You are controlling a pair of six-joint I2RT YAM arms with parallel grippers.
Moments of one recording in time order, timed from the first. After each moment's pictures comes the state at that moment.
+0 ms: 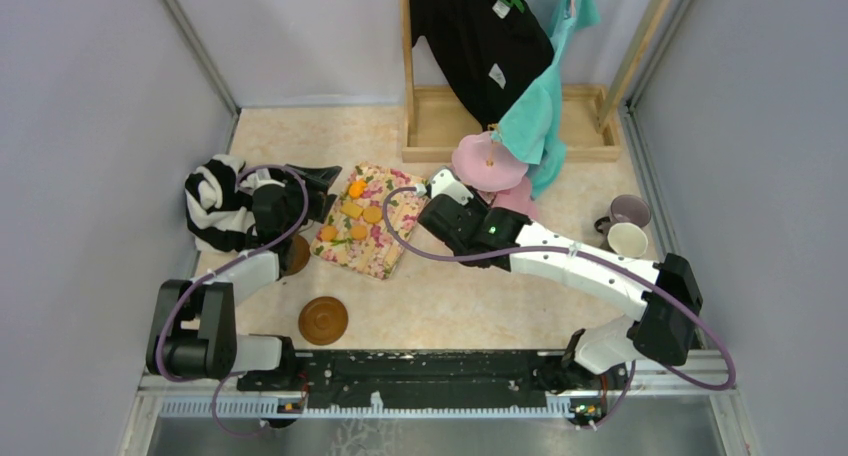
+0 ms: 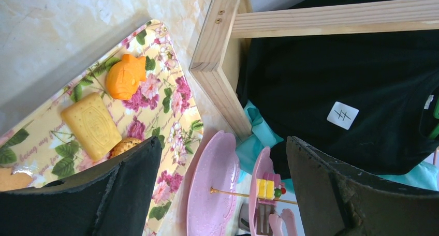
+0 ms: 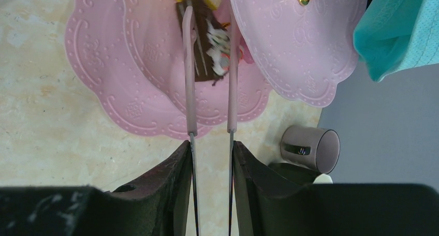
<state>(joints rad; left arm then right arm) -0.09 1.33 0.48 0.61 0.15 -1.27 1.04 1.40 1.22 -0.82 0.85 0.08</state>
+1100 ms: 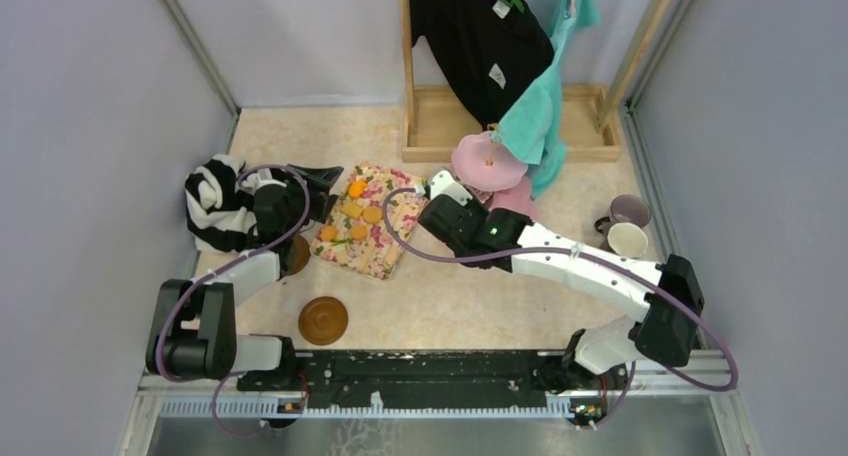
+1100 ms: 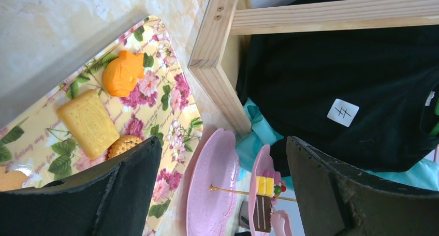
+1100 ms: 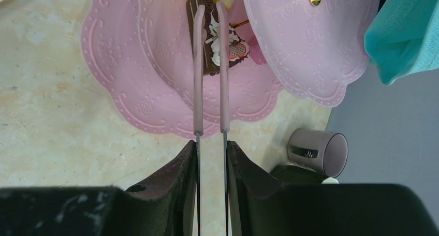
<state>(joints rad) -0.10 1.33 0.48 0.61 0.15 -1.27 1.04 1.39 1.22 -0.82 0.81 0.08</state>
